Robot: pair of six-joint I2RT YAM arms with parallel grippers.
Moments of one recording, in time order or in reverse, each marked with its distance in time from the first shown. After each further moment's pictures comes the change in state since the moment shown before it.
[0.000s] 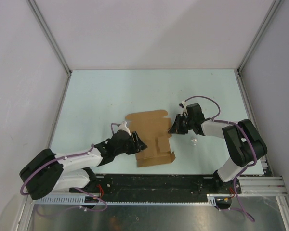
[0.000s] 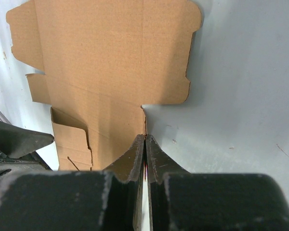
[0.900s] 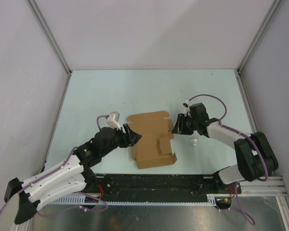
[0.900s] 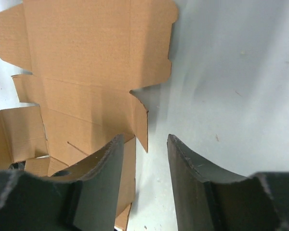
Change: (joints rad) left arm 0.004 -0.431 0.127 -0.315 -0.109 0.173; right arm 0.000 -0.160 -0.003 -0.195 0.114 -0.054
